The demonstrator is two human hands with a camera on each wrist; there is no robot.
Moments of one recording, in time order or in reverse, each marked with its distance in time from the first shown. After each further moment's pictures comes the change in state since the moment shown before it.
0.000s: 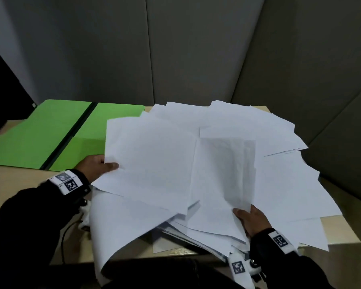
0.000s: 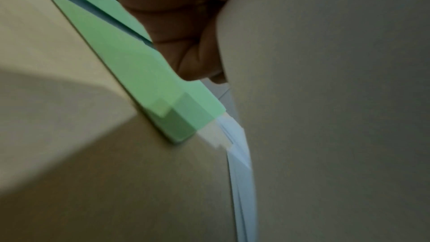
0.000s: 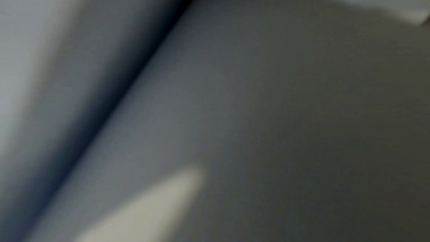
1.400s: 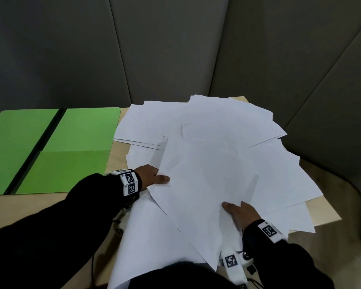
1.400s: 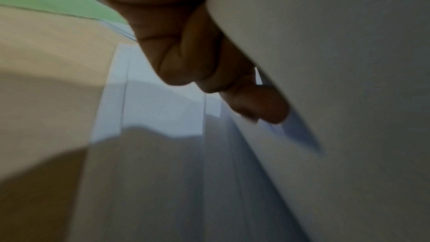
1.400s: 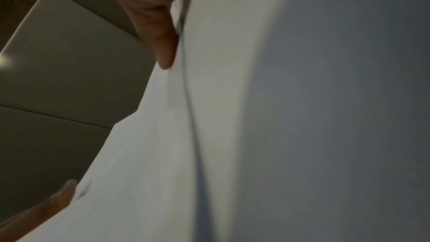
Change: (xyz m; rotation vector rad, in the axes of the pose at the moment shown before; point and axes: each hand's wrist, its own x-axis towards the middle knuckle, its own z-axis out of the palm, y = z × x) left_hand 0.020 0.078 0.143 0.633 -0.518 0.121; right_hand 0.005 -0.005 0.004 0.122 0.081 0.185
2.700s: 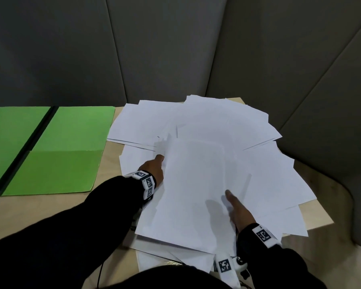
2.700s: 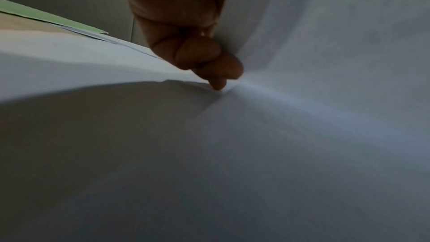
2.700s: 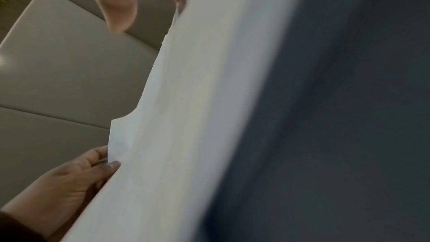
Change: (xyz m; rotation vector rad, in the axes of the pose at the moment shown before) left_hand 0.029 0.028 0.020 0.095 0.265 -0.018; right_hand -0.007 -0.012 0.002 0.211 -0.054 0.138
